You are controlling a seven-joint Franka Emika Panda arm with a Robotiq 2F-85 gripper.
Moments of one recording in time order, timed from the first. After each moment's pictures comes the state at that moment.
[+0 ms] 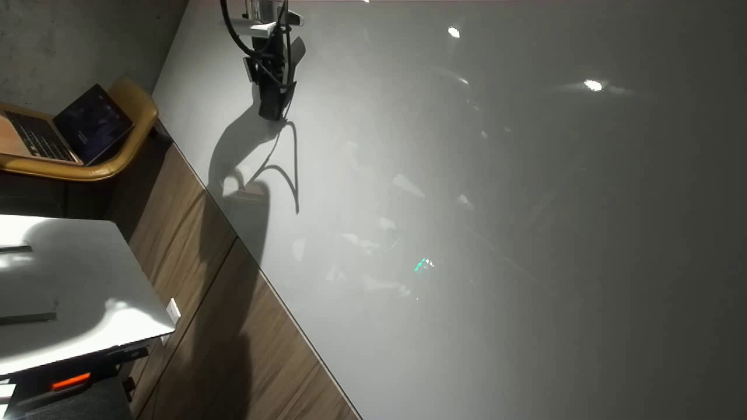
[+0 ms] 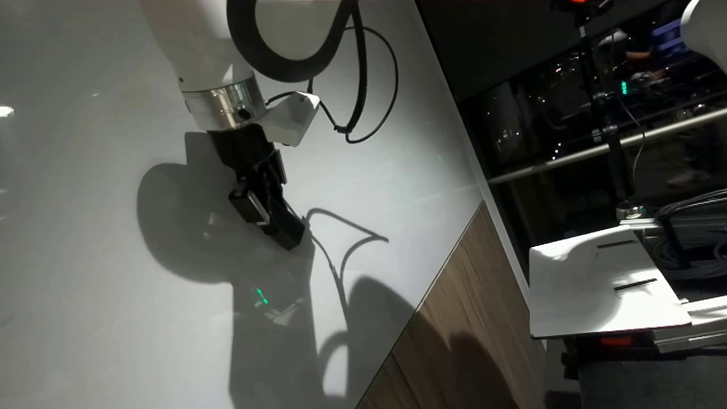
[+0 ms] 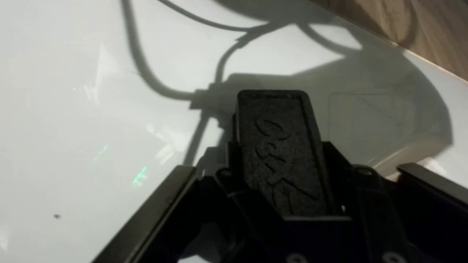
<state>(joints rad) 0.41 0.30 0.17 -1.59 -0.60 2.13 0.40</state>
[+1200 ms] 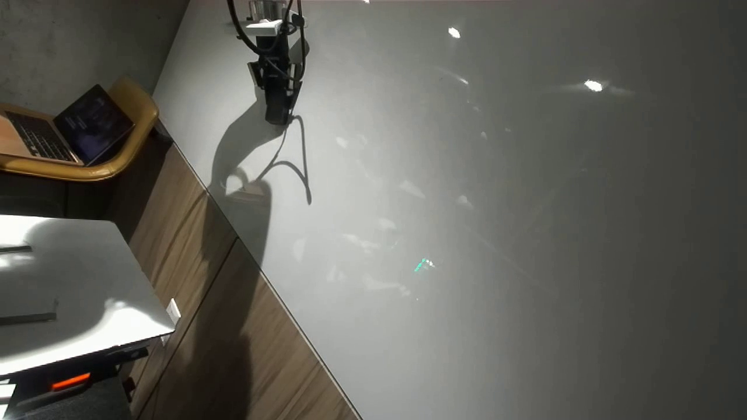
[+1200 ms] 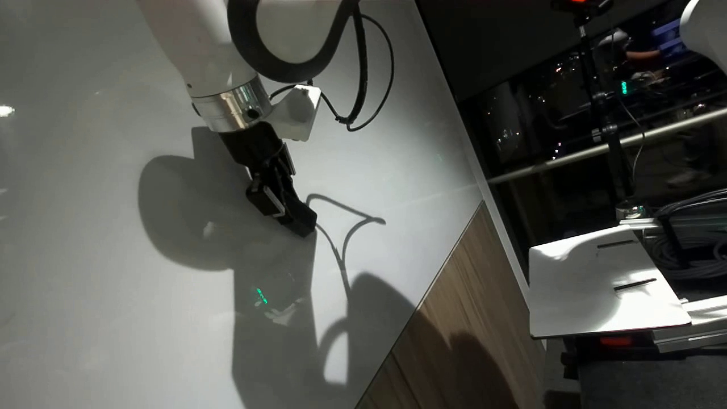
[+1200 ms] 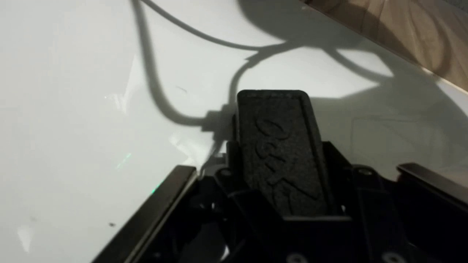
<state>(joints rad) 0.41 0.29 0.15 -1.57 -0.64 2.04 0.36</state>
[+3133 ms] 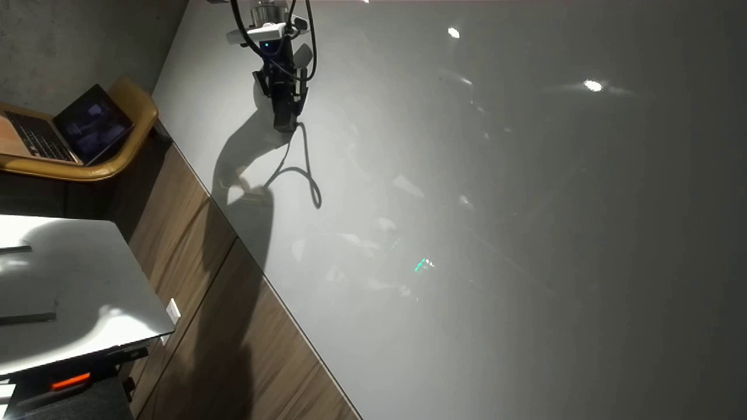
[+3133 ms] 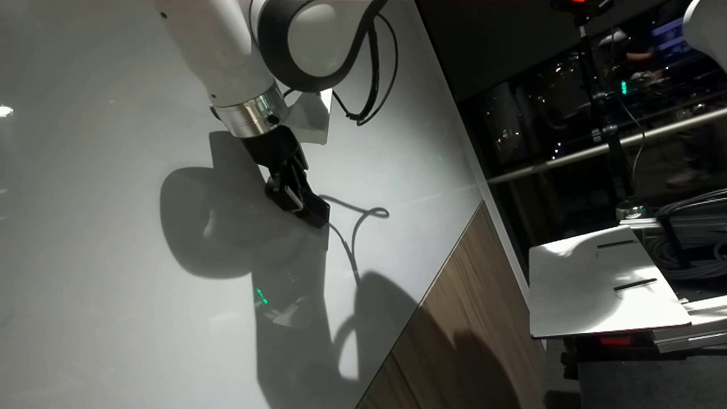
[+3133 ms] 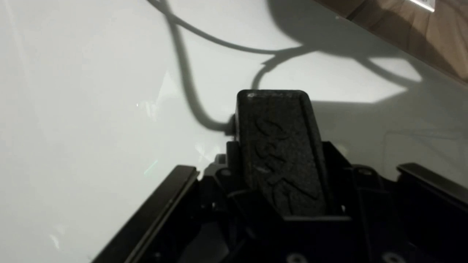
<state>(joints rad) 0.37 0.27 0.17 -1.64 -0.74 2.02 0.39</state>
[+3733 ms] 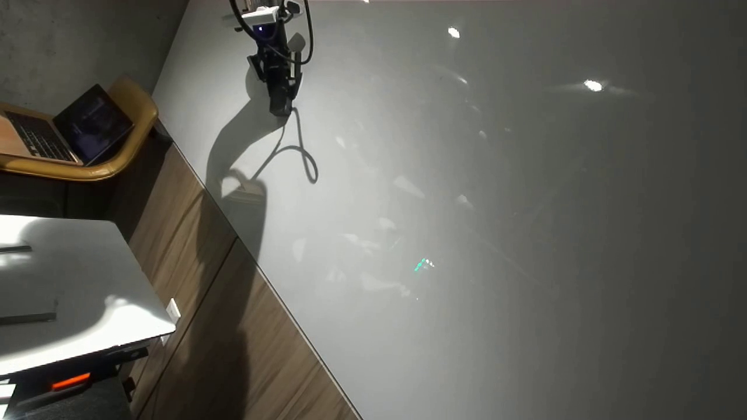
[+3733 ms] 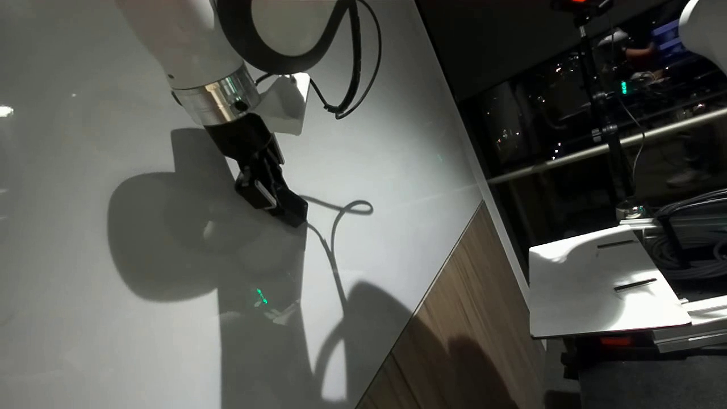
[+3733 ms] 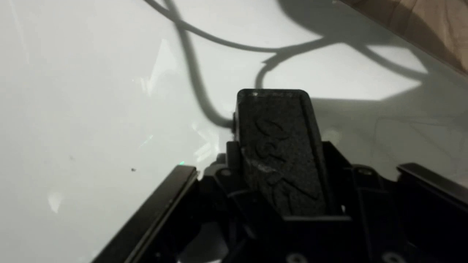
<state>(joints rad) 0.43 0.31 0.18 -1.53 -0.76 1.96 0.39</state>
